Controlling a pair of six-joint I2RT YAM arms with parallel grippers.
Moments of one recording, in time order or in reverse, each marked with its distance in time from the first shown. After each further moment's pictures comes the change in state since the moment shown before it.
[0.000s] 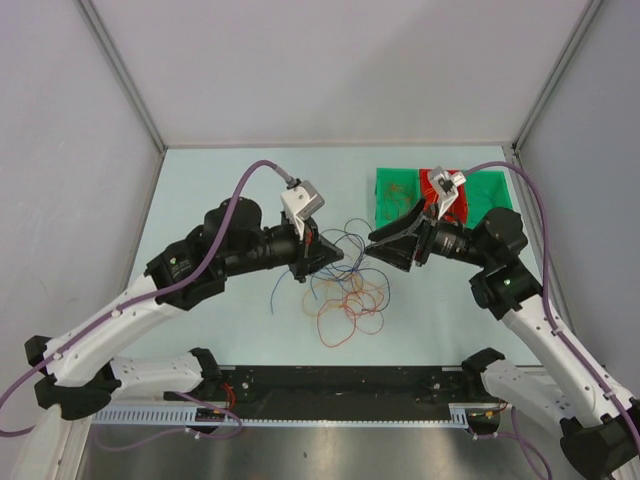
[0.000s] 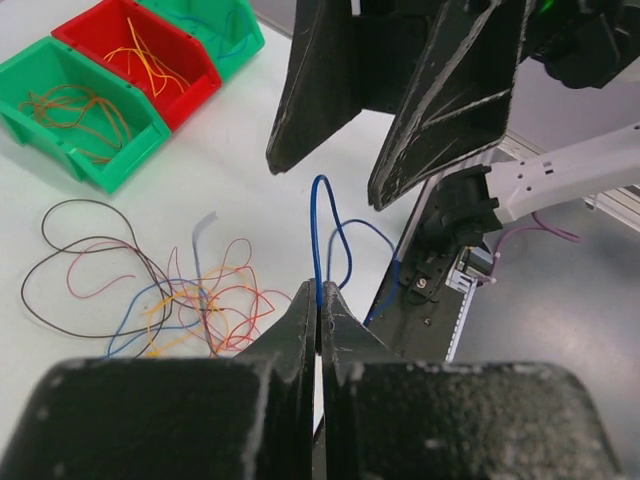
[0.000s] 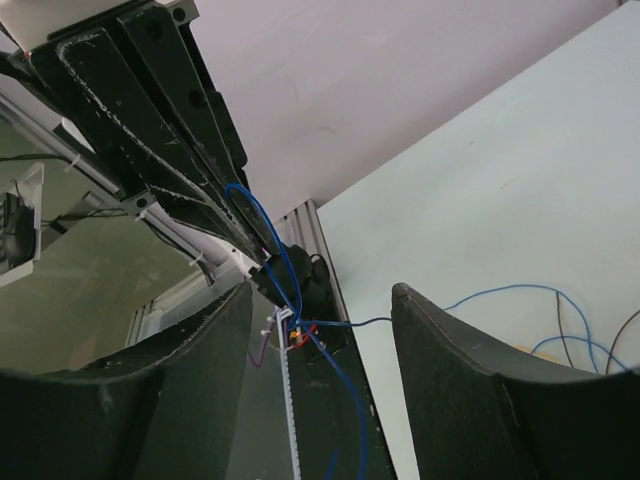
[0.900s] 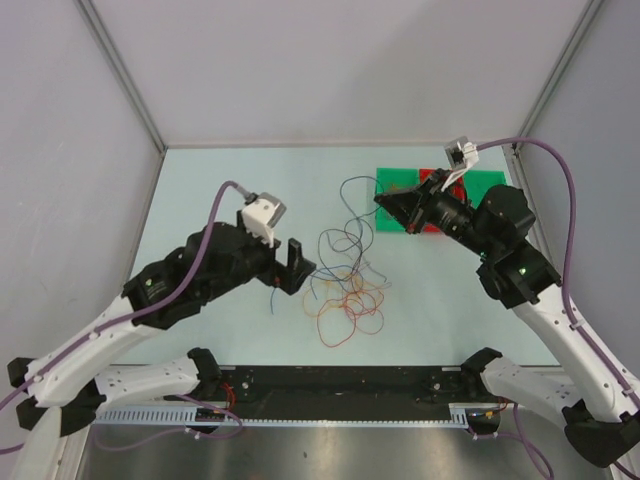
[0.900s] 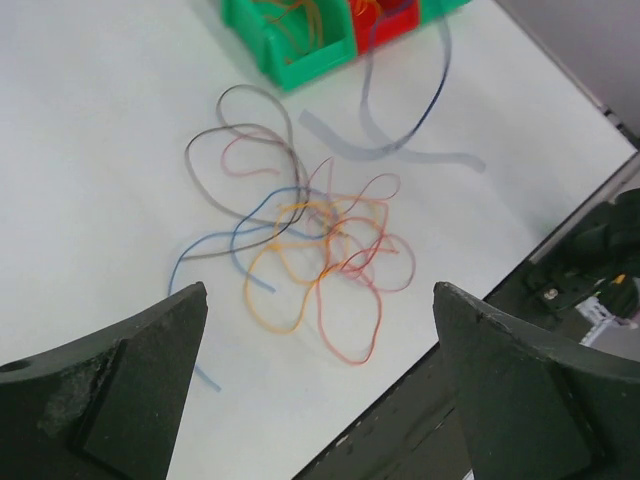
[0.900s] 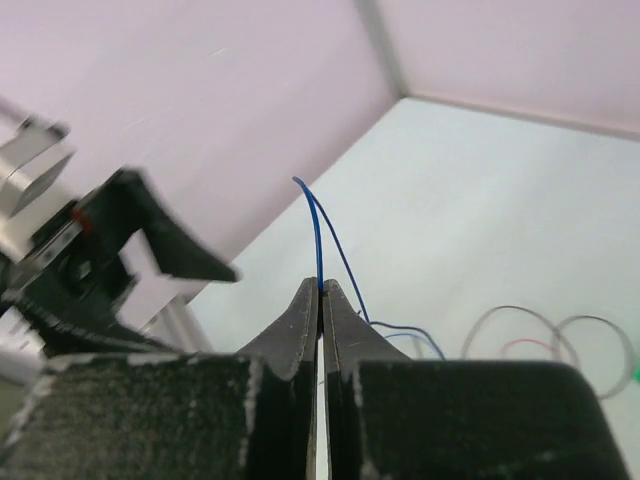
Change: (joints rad) left arm 0.008 -0.139 -0.117 -0.148 -0.355 -0.072; right arm 0.108 0.073 0.272 -0.284 0.485 -0.188
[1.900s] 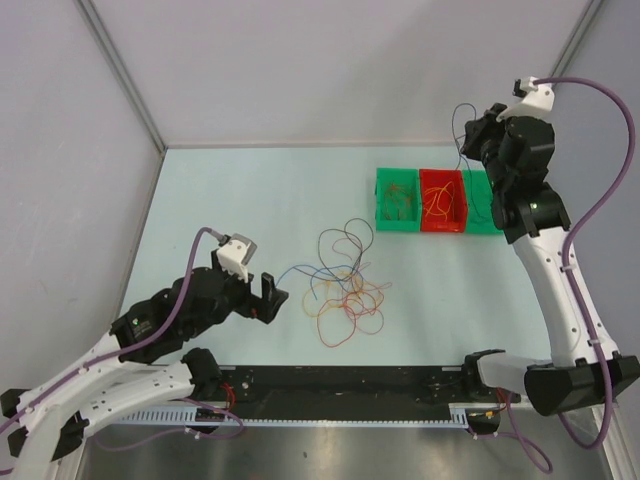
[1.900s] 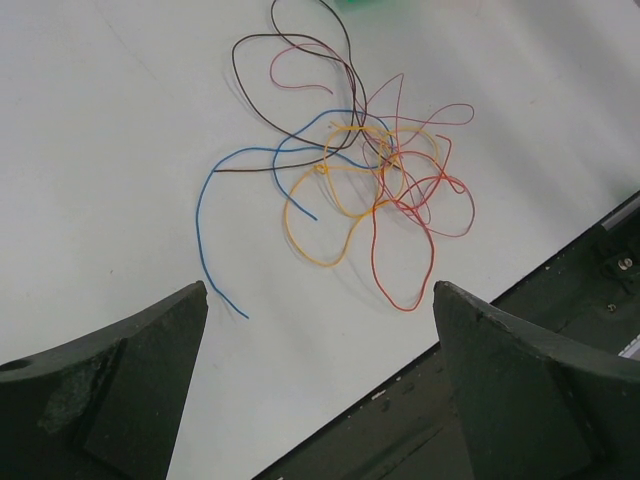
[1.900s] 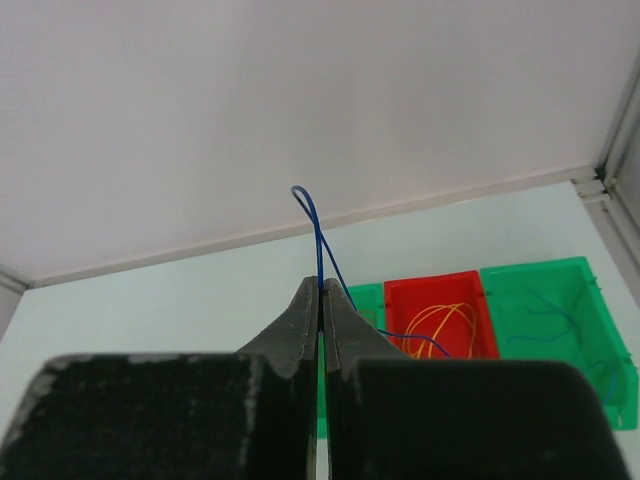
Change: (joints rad) left arm 0.003 -0.346 -0.394 -0.039 -0.117 -0.081; right arm -0.367 0.277 0.321 -0.159 0.538 -0.171
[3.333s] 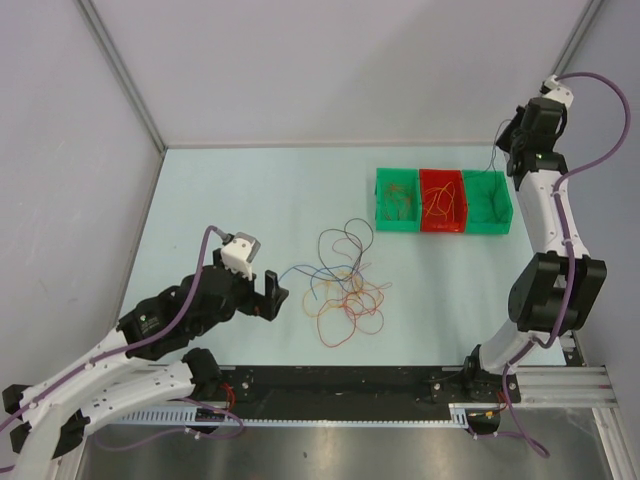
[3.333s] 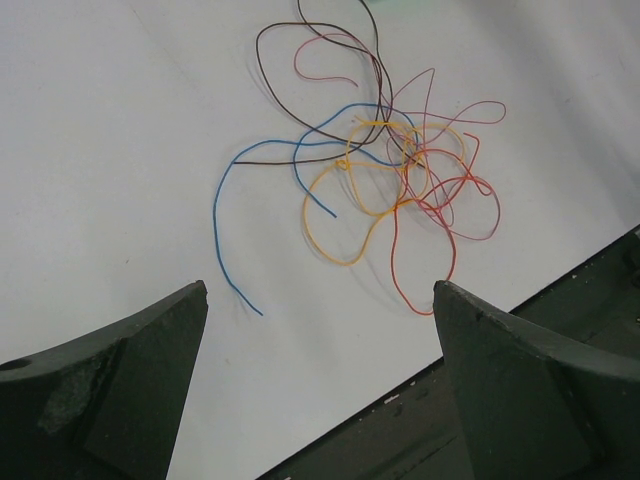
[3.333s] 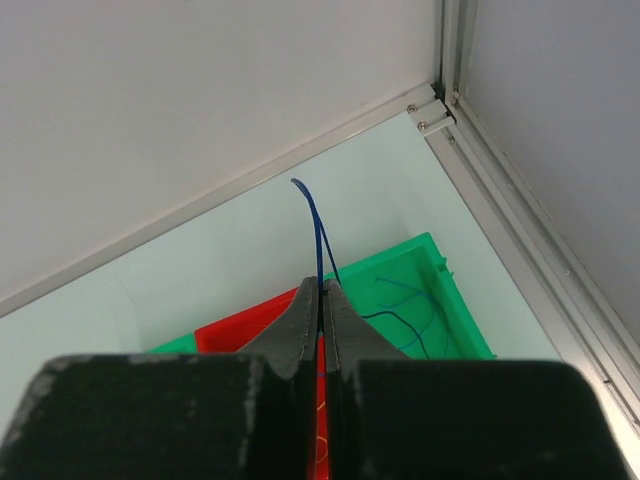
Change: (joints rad) left arm 0.000 0.032 -0.008 -0.002 -0.049 -0.014; right arm -0.356 0.460 0.144 0.029 -0.047 -0.005
